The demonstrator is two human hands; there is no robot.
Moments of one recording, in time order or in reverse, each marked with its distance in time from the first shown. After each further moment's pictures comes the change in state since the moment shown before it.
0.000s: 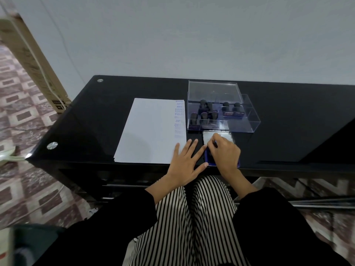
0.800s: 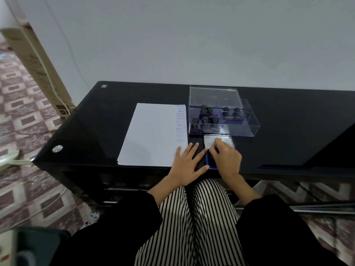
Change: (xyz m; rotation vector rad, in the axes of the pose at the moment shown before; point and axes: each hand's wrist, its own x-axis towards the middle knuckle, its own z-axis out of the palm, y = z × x) left_hand 0.002 -0.002 -0.004 -0.102 -0.031 0.001; right_hand -0.001 -0.005 -0.022 0.032 -0.141 0.027
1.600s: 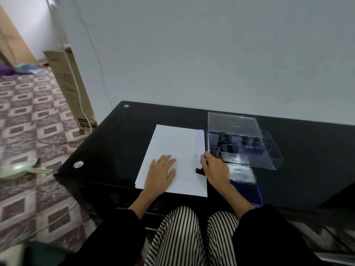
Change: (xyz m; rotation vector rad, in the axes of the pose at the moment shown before) left_hand -0.022 -0.120 -0.029 -0.105 0.257 -0.331; right_hand 0.049 -0.074 0.024 0.258 -0.459 0.035
